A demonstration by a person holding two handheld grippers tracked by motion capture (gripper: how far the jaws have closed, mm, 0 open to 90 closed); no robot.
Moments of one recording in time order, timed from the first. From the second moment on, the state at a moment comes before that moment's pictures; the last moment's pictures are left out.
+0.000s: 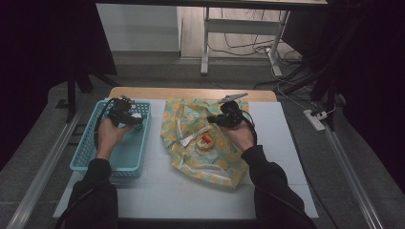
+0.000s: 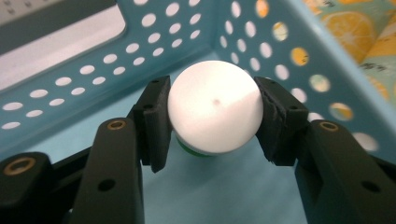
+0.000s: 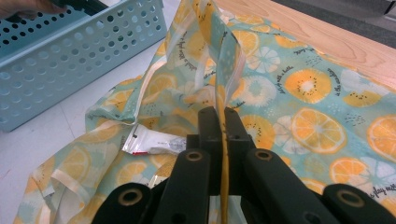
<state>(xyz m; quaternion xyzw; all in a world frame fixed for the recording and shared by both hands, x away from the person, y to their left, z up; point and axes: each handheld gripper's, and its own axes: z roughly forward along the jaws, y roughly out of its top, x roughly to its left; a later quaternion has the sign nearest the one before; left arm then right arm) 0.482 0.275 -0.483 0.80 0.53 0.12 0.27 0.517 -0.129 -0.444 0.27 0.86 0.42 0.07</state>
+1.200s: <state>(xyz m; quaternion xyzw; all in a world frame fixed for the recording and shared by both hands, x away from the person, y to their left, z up) 0.440 0.224 -0.408 0.83 0.43 0.12 0.34 0.515 -0.131 -0.438 0.27 0.86 0.43 0.07</state>
